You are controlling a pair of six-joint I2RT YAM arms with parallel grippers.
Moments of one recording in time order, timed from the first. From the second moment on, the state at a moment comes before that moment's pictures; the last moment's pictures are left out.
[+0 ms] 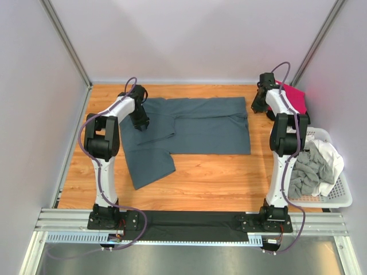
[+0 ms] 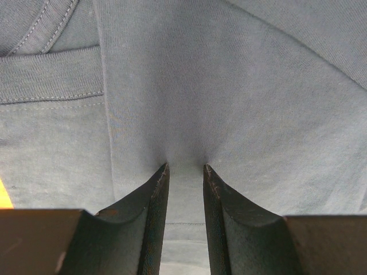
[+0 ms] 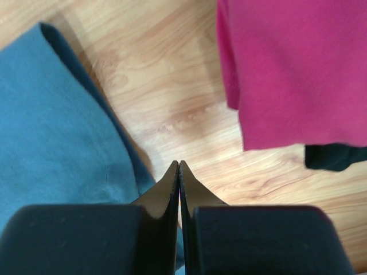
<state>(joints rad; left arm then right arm) -0.17 2.17 1.69 -0.79 -0.09 -0.57 -0.05 2.29 1.95 -0.72 0.13 0.40</state>
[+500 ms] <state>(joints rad) -0.17 2.16 1.69 -0.77 -0.06 -0.55 -0.05 2.28 1.94 -0.72 -0.07 0.48</state>
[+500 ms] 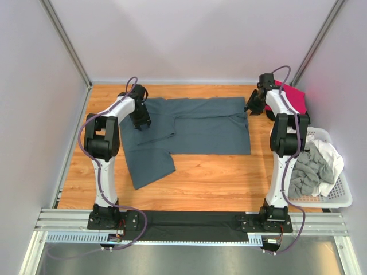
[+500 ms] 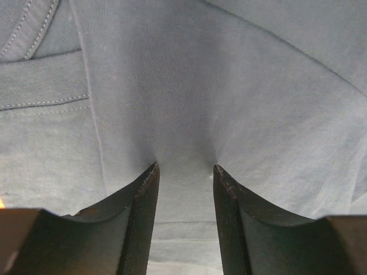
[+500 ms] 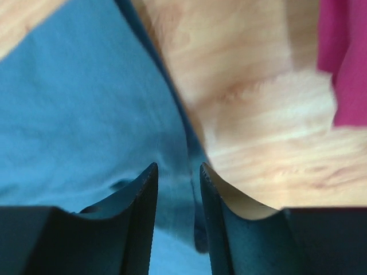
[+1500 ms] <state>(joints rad) -0.22 2.09 1.69 -0.72 0.03 -0.50 -0.01 2.16 1.72 -0.73 -0.15 0.48</state>
